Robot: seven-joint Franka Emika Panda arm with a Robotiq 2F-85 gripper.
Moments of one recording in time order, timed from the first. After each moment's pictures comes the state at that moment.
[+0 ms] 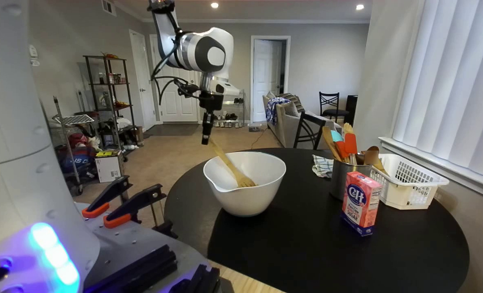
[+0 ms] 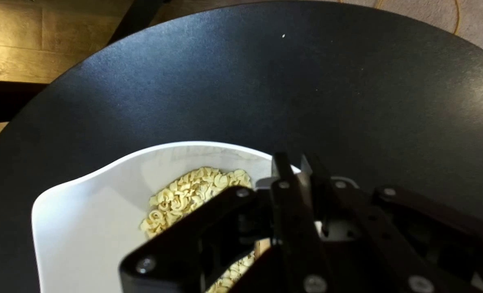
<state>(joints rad) 0.18 0.51 0.04 -2.13 0.31 2.56 0.92</state>
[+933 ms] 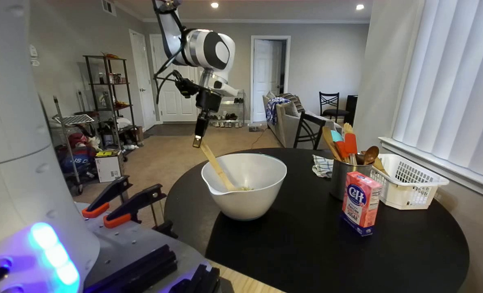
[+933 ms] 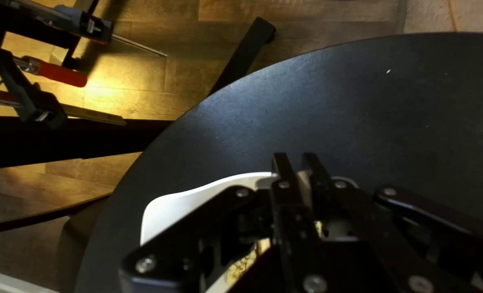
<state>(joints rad) 0.20 0.54 -0.01 -2.04 0.21 2.18 1.07</state>
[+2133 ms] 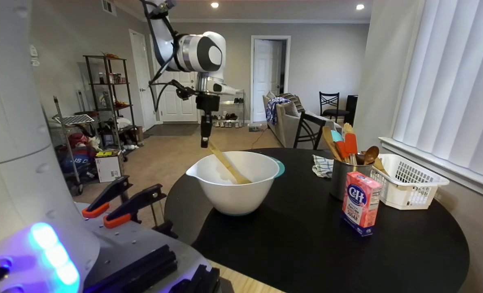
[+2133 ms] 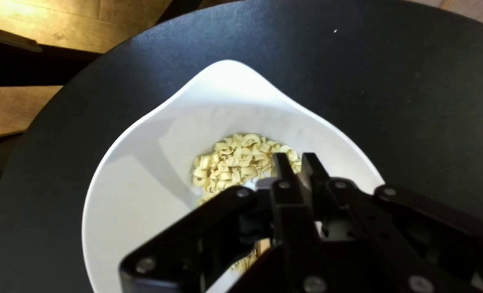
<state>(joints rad) 0.28 0.55 -0.04 -2.07 0.15 2.43 0.99</state>
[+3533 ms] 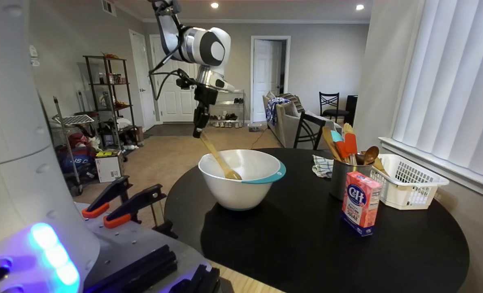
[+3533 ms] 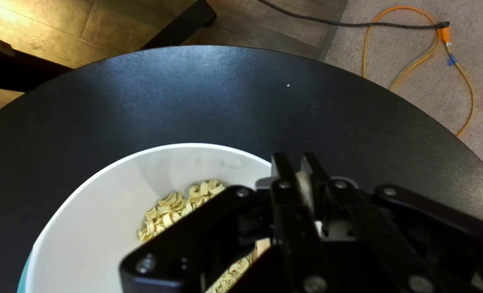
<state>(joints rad) 0.18 0.58 0.07 -1.94 0.24 2.29 0.77</state>
